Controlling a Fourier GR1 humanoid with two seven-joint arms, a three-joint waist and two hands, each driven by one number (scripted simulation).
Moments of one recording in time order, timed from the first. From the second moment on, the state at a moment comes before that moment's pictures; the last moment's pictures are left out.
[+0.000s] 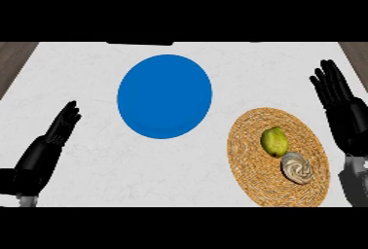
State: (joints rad) left arm 0.01 0.59 -0.27 -1.63 0.32 0.18 -0.11; right arm -0.20 -0.39 0.01 -1.61 -0.25 -0.06 0.02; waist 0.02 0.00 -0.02
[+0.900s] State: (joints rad) left arm -0.23 0.56 -0.19 -1.60 0.32 0.20 0.00; right arm -0.27 -0.10 0.20 -1.25 0.38 -0.84 0.11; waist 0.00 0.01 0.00
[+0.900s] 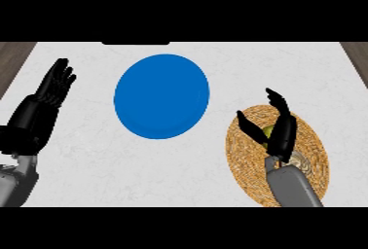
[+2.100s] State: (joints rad) left arm -0.25 0.53 -0.15 -1.58 0.29 0.18 0.03; right arm -0.28 -0.20 0.22 -1.57 0.80 -0.05 1.09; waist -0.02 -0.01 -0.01
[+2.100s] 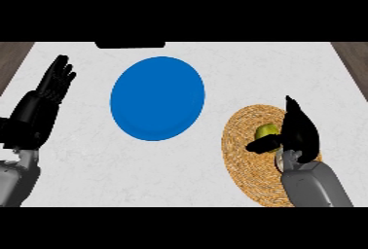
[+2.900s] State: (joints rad) left arm -0.26 0.52 -0.12 -1.58 0.28 0.14 0.04; right arm -0.19 -0.21 0.14 -1.65 0.77 0.19 1.18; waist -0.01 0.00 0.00
